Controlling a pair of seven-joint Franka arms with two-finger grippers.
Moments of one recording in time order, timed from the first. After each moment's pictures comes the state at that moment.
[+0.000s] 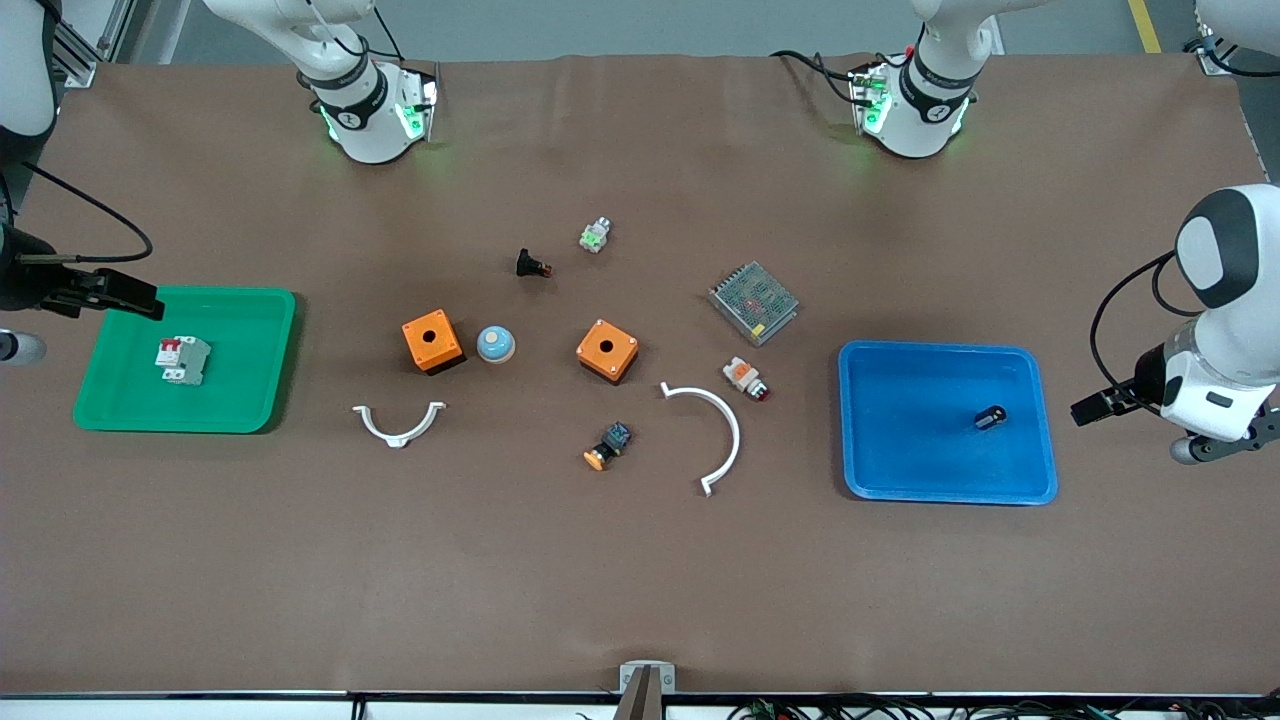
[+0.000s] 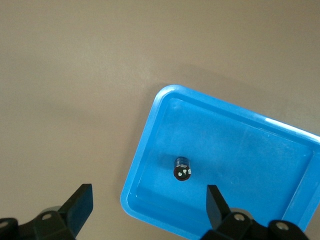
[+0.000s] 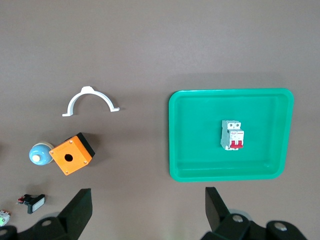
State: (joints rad) left arm 0.21 0.29 -0.13 -1.77 0.12 2.09 -0.26; right arm 0.00 0.12 -0.09 -1.55 -0.02 1.57 -0.05
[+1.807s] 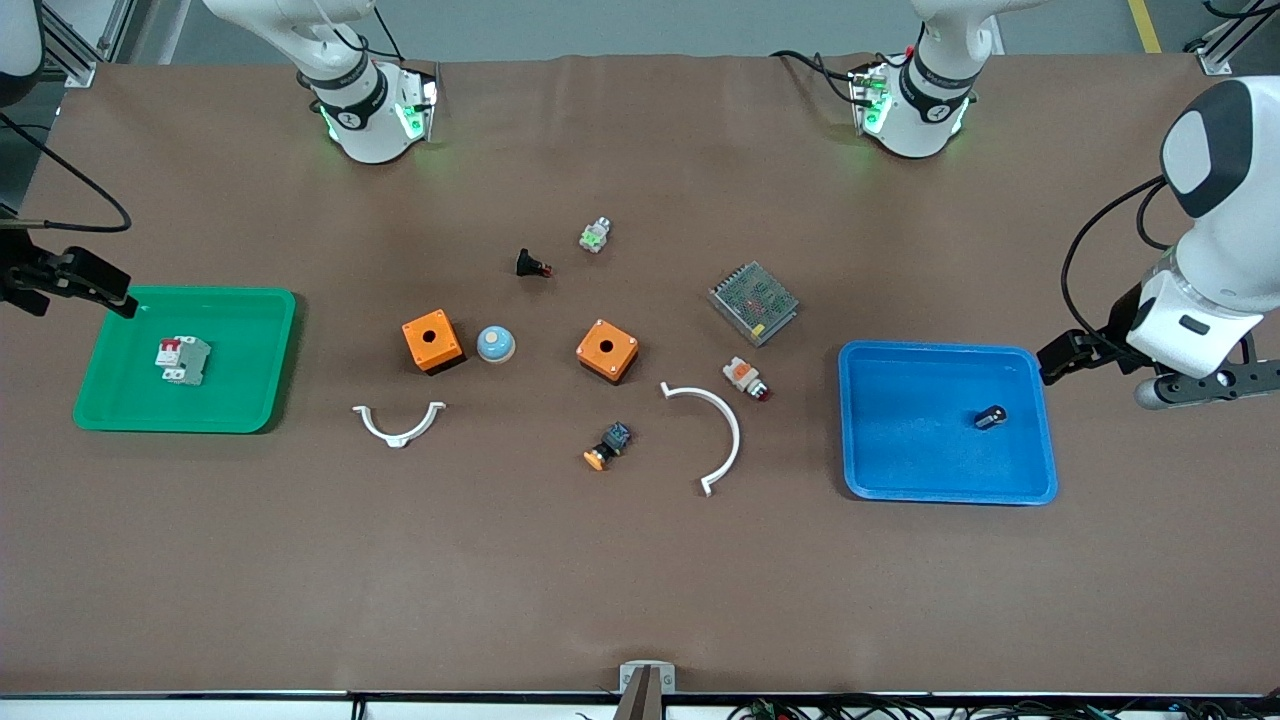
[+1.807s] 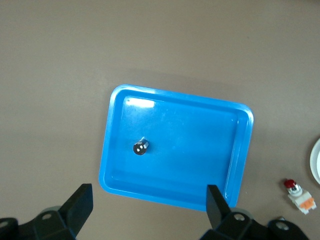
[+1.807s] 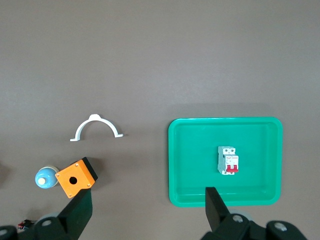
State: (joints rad) left arm 0.21 0.11 -0.27 -1.76 0.07 1.95 -0.18; right arm 0.01 0.01 -0.10 -1.64 -0.02 1.70 -0.05
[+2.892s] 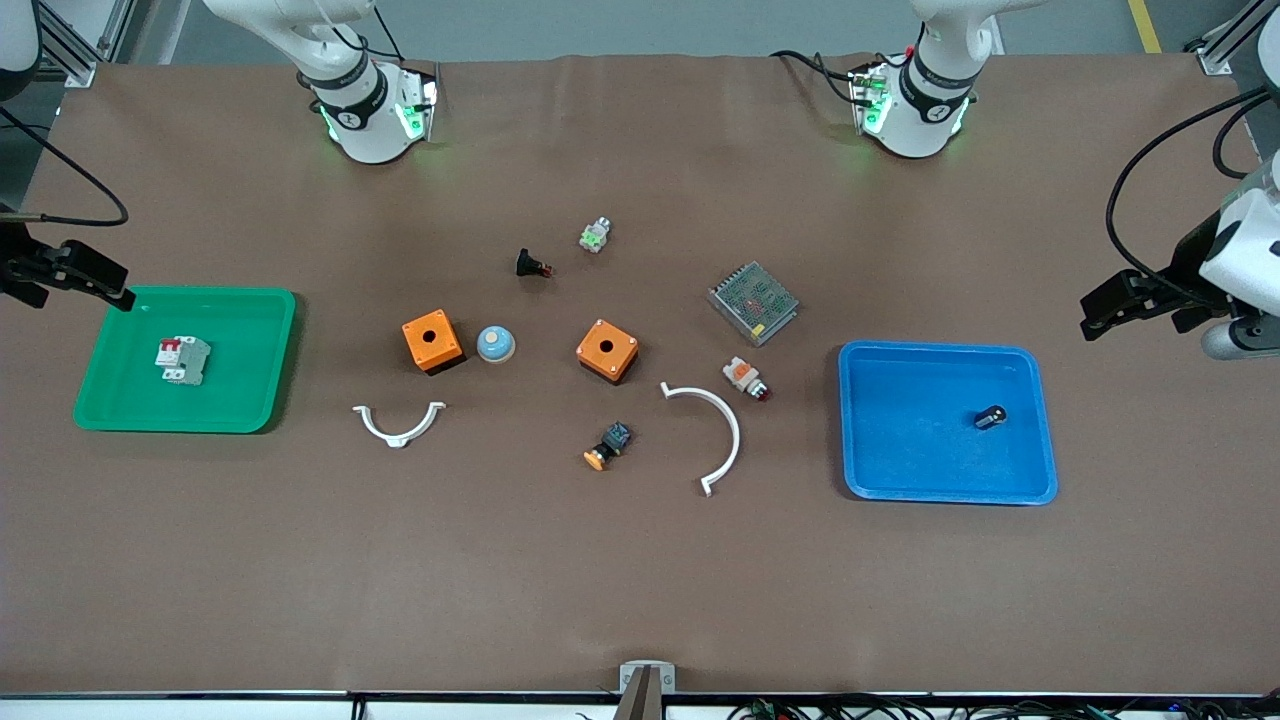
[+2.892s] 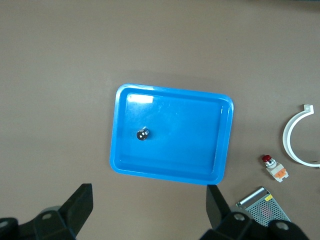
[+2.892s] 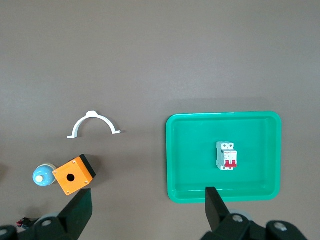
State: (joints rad) left arm 0.21 0.10 -0.30 -1.51 0.07 1.69 -0.16; right arm 0.01 -0.02 -0.11 -1.67 -0.02 1.71 -0.05
